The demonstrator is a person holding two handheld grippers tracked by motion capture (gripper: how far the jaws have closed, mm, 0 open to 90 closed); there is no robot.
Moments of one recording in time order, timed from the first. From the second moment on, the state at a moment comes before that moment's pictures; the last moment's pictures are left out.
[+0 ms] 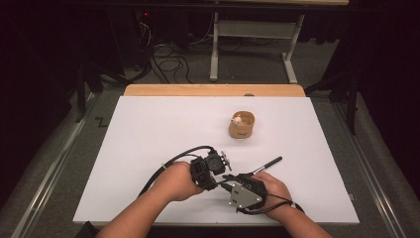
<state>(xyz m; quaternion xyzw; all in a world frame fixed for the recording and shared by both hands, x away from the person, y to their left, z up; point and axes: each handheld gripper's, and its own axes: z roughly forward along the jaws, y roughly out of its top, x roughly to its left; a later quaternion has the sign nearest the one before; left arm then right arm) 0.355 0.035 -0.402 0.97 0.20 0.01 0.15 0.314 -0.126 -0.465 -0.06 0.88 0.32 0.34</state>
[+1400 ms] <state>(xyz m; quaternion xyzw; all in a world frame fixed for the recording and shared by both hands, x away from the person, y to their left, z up) 0.365 0.067 -0.390 0.94 0.27 0.07 0.19 0.316 -0.131 -0.463 -0.07 0.89 0.30 0.33</state>
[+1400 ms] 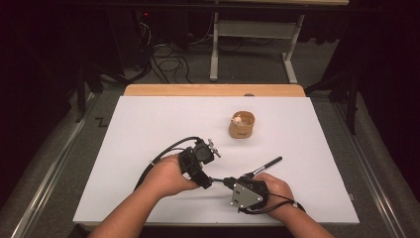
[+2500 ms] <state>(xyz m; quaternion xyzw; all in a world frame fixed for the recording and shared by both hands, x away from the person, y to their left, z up) 0.363 0.146 -0.423 0.86 0.35 0.13 0.36 0.332 -0.161 -0.467 0.05 0.89 0.36 0.27</state>
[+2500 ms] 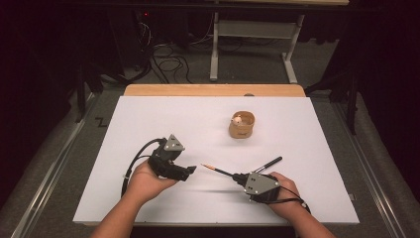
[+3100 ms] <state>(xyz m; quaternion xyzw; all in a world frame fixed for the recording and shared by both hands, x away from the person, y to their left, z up) 0.358 0.162 -0.457 0.77 0.38 0.15 0.49 0.343 -0.178 -0.467 0.13 0.87 0.43 0.21</state>
